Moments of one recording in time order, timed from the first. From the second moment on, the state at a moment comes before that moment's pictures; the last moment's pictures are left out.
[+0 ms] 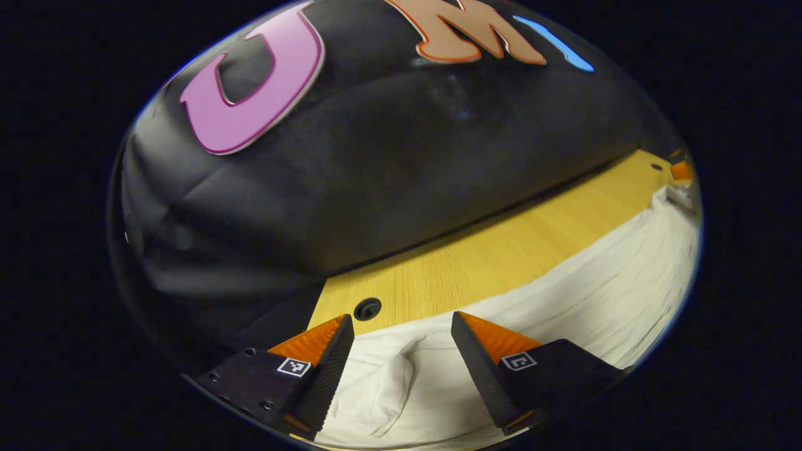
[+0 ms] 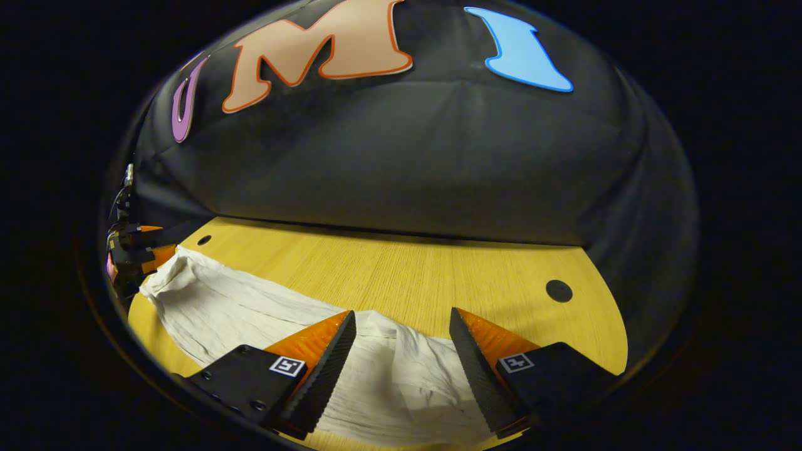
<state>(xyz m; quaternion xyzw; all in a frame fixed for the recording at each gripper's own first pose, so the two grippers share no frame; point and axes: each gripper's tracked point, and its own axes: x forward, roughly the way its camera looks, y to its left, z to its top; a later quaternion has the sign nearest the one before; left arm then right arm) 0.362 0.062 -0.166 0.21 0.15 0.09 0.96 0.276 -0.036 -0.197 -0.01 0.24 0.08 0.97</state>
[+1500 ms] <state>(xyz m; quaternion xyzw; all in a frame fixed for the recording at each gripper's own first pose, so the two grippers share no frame) 0.110 0.001 -0.021 0.05 0.00 0.22 0.98 0.172 -0.207 -0.293 0.30 0.26 -0.10 0.91</state>
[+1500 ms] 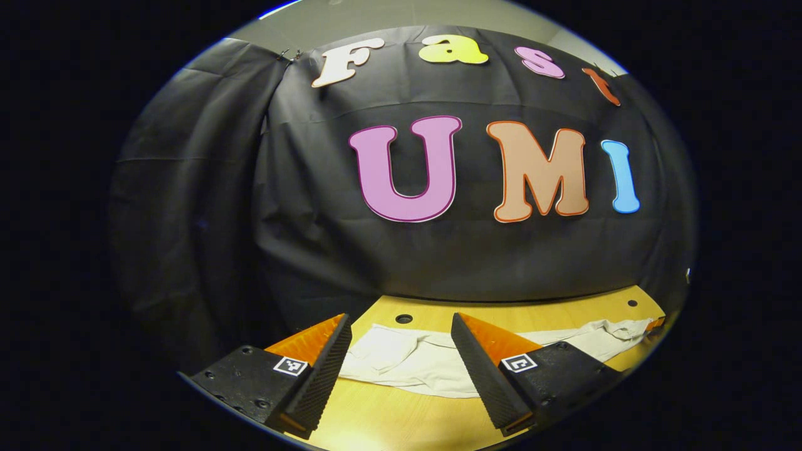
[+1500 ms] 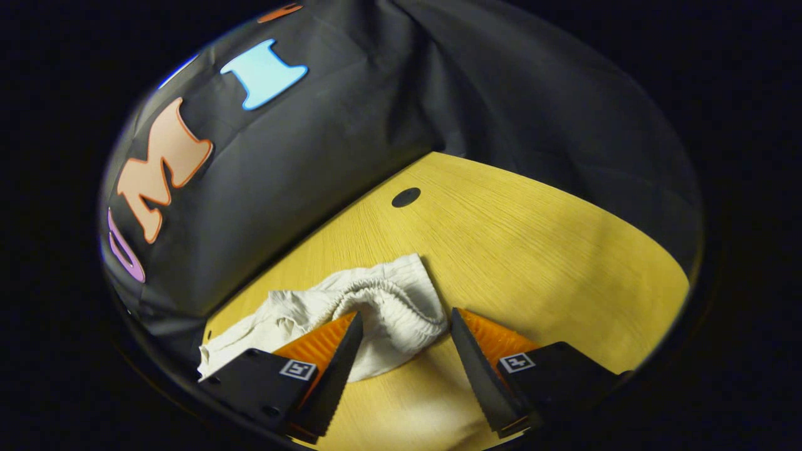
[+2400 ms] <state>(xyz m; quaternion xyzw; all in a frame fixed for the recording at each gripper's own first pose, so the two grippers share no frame) 0.123 -0.024 -0.031 0.02 0.02 0.15 0.99 0.177 -0.184 -0.207 0.33 0.19 -0.08 0.92</state>
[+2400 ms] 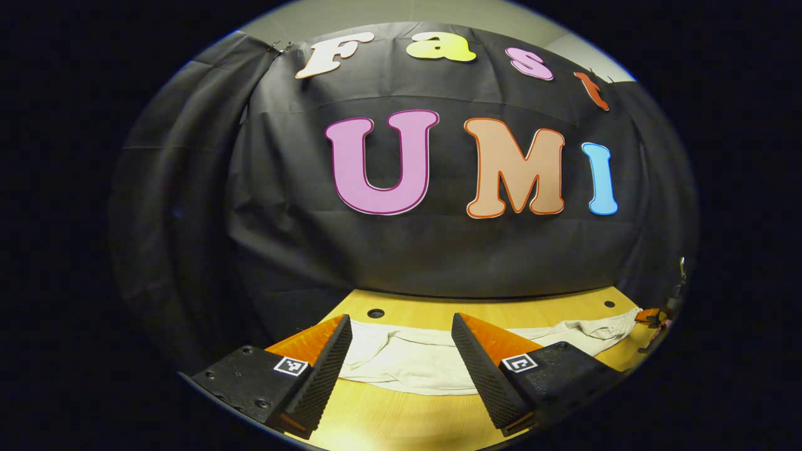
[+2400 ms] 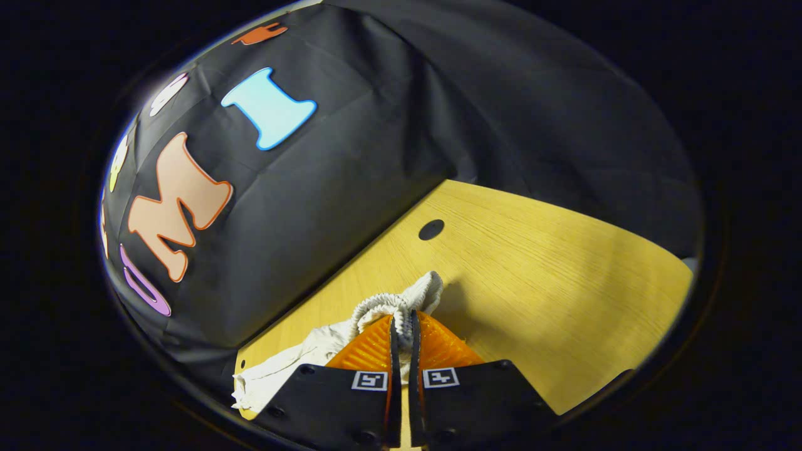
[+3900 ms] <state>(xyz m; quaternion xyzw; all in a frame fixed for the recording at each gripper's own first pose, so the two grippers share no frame) 0.210 0.221 -0.208 -0.08 0.16 0.10 0.98 0.164 0.321 -0.160 0.08 0.20 0.19 0.96</state>
